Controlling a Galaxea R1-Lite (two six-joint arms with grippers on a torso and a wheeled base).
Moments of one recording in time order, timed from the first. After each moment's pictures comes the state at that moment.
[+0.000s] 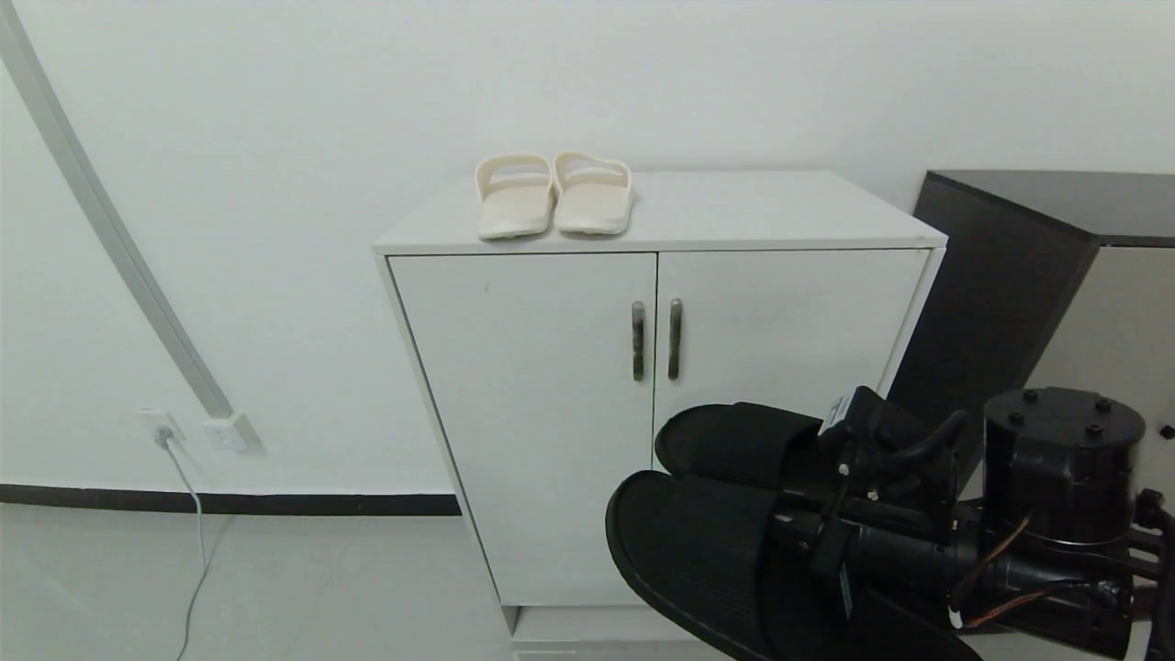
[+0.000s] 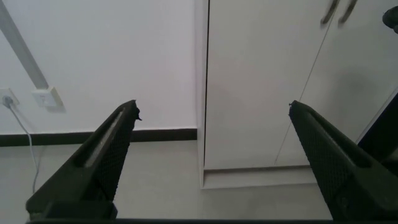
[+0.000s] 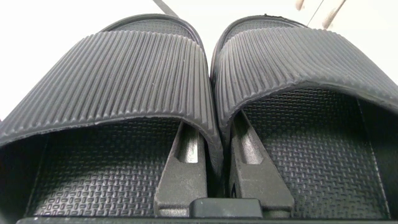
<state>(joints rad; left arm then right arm) 0.00 0.00 0.00 0.00 -0.01 0.00 0.72 1.59 -0.52 -0.82 0.18 -0.17</state>
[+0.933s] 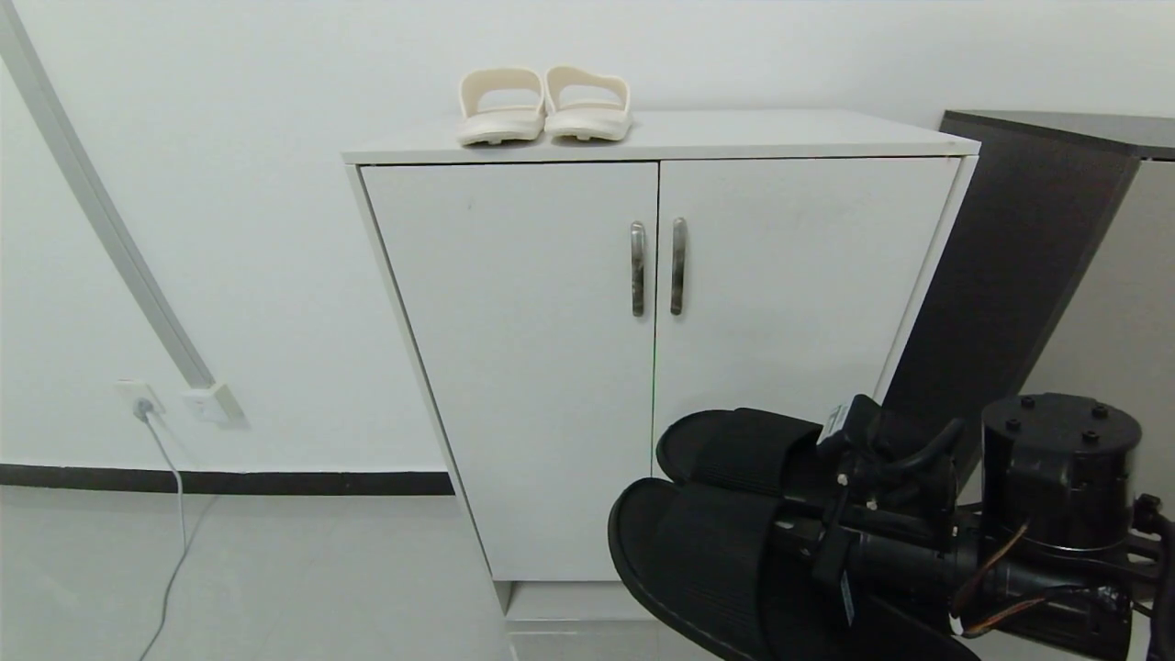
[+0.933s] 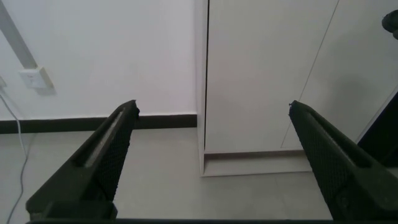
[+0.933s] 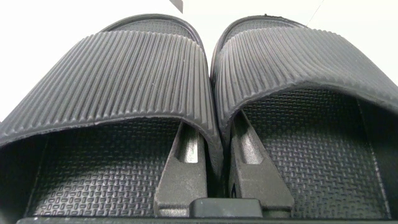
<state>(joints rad) 0.00 0.00 0.00 0.00 -0.01 0.00 0.73 1.59 -0.51 -0.82 0.18 -0.19</state>
